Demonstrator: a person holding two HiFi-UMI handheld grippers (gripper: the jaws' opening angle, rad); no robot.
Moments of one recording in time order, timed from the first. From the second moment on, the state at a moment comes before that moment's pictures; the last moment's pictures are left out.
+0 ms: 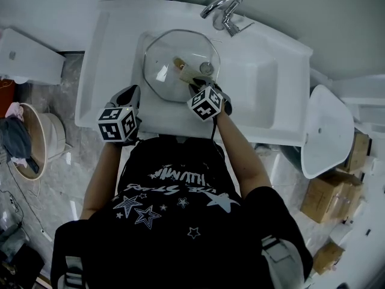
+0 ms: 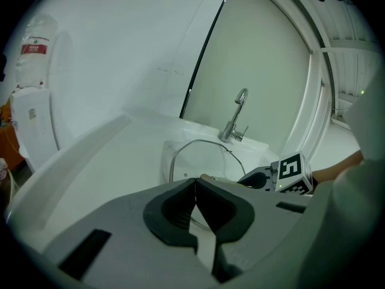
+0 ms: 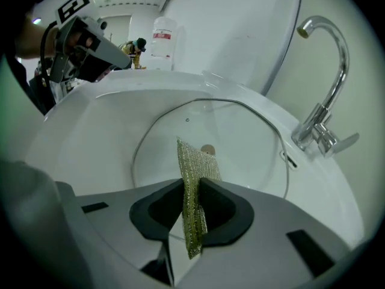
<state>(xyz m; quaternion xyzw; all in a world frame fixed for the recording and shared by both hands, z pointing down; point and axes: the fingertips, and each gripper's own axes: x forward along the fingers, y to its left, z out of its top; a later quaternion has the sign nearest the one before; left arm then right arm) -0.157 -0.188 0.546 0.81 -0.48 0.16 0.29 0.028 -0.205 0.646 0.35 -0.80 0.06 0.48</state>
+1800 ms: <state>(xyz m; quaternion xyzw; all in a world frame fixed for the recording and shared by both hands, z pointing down) -0.118 -0.121 0.496 0.72 -0.63 0.09 0.28 0.046 -0.186 0.562 0.23 -0.89 0.18 0.34</state>
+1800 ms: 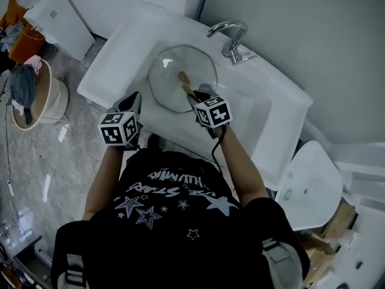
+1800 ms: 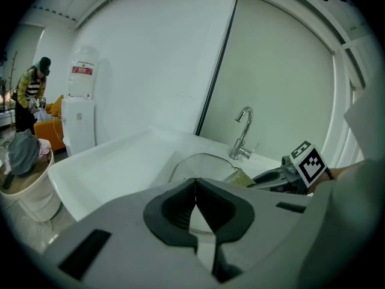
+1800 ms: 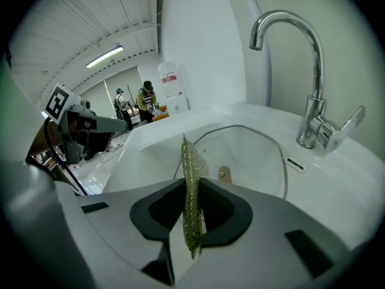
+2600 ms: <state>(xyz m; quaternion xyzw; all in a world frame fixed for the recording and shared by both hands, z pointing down) -0.044 -0.044 0.490 0.67 -0.68 0.07 0.28 0.124 -0.138 0.522 0.20 -0.92 0.15 0.31</state>
